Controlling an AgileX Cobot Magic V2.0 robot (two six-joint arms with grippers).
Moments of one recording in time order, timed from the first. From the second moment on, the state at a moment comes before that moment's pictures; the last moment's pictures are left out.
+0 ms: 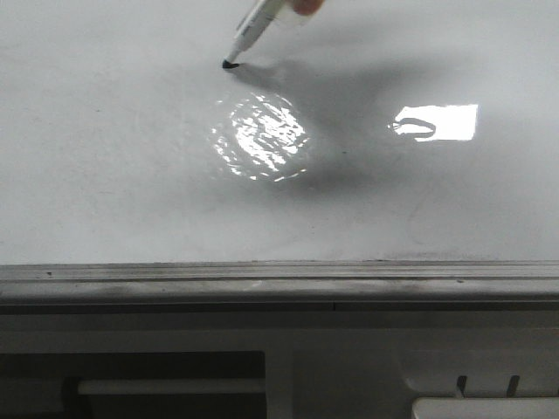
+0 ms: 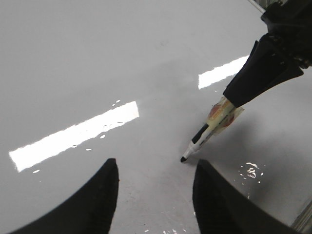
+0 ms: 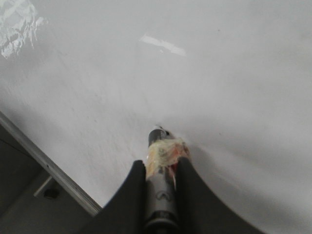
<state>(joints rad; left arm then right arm) -0.60 0.50 -0.29 0.31 -0.23 -0.12 0.64 1.24 -1.12 0.14 0.52 0.03</state>
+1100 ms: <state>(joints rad) -0.60 0.52 -0.29 0.31 -0.23 -0.12 0.70 1.26 -1.06 0.24 0.73 0.04</state>
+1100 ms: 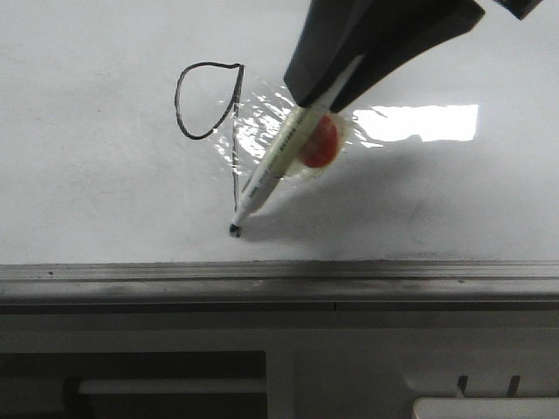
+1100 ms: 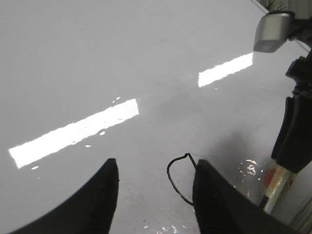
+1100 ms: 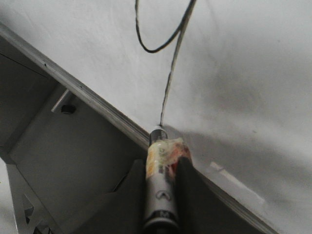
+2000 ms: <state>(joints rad) -0.86 0.96 -0.29 0.43 -0.37 -0.17 0.86 1.22 -1.08 0.36 0.72 0.05</state>
